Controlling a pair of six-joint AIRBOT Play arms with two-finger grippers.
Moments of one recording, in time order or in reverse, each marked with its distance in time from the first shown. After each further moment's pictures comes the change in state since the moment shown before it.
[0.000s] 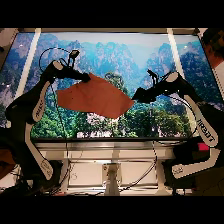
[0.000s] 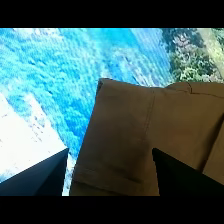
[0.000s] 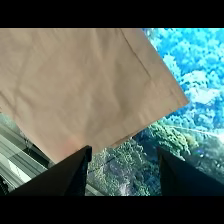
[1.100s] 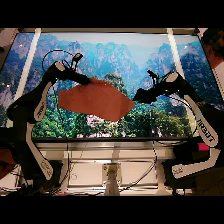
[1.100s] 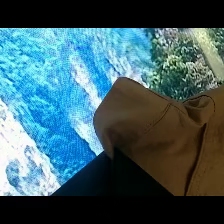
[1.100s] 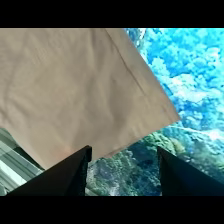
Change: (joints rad) left arm -0.014 -0.017 0.000 0.021 -0.109 -0.002; right arm 0.000 0.001 0.000 -0.038 -0.001 -0.006
